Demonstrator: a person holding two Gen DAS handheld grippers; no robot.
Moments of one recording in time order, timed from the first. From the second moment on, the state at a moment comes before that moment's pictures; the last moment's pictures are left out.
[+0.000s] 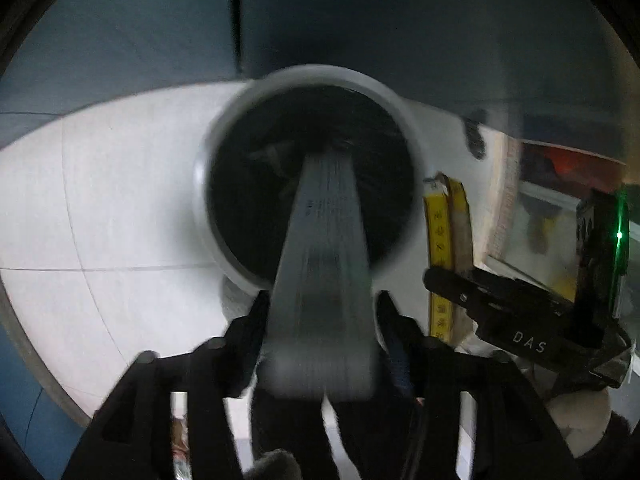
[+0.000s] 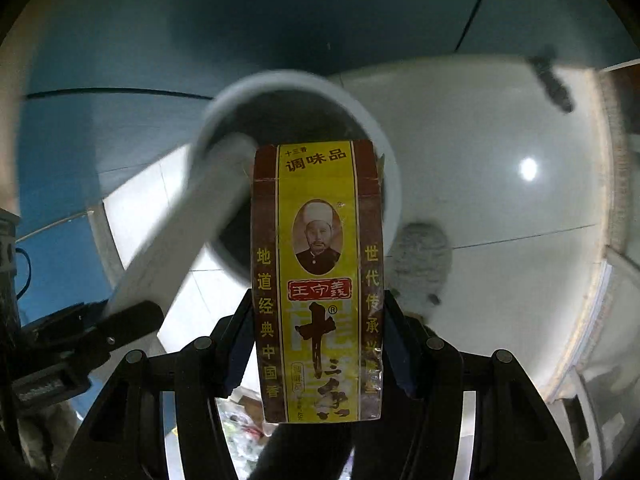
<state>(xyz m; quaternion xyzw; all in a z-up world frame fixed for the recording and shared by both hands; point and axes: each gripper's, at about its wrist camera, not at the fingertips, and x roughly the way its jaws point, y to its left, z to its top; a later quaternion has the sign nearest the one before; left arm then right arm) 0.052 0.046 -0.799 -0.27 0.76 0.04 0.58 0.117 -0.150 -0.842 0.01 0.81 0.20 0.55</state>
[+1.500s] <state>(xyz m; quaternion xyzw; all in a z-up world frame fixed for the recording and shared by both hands) -0.036 0.002 -0.311 -0.16 0.62 0.17 0.75 0.043 -0.188 -0.283 -0.10 0.63 0.21 0.74</state>
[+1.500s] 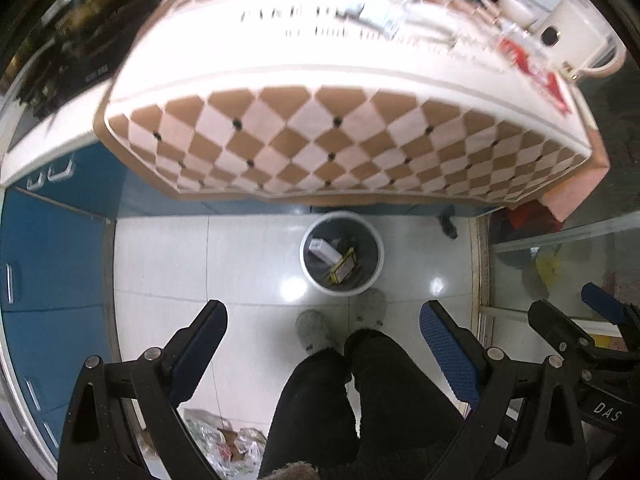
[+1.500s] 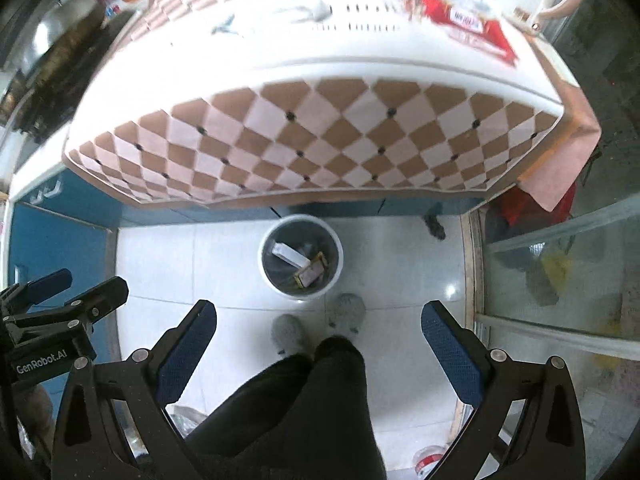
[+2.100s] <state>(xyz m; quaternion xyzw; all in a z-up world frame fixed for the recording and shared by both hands) 0.141 0.079 -0.261 -0.17 0.57 0.23 0.77 0.208 -0.175 -0.234 0.04 0.61 0.22 0.76</state>
